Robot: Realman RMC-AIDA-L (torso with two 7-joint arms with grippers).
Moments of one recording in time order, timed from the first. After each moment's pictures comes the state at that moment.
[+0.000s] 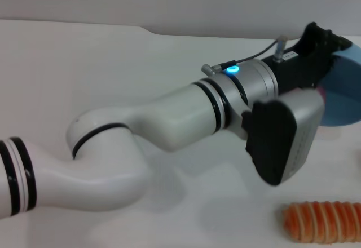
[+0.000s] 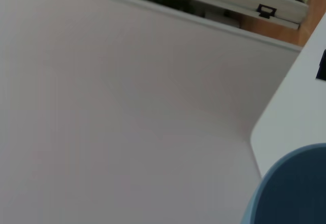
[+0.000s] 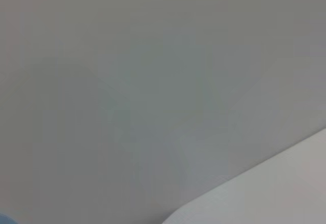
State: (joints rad) left arm -0.63 -2.08 2.44 1.02 2.55 -0.32 -1.82; right arm 0.16 2.07 -0.21 -0.32 -1.58 -1.33 1.18
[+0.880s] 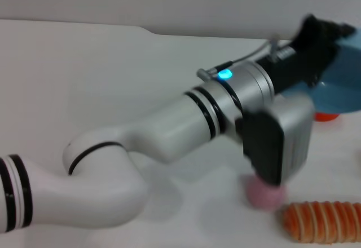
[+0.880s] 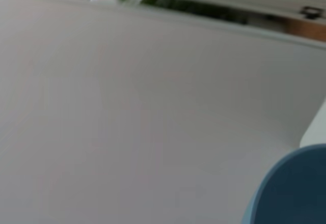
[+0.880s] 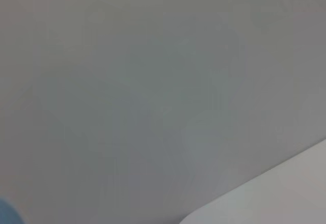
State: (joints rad) left arm -0.60 -2.08 2.51 1.00 2.38 -0.51 -1.72; right arm 0.17 2.07 -0.21 -0.31 -1.58 -1.34 1.19
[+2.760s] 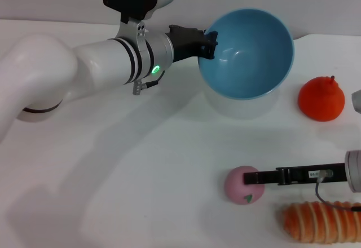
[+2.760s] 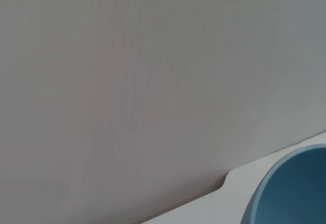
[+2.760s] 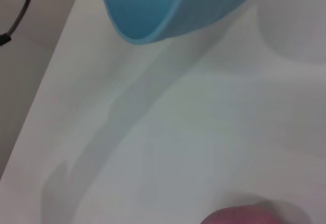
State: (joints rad) left arm -0.60 -2.07 1.89 0.86 1.52 0.26 -2.05; right arm 0.63 2.07 -0.79 -0.34 -2.24 -1.29 2.04
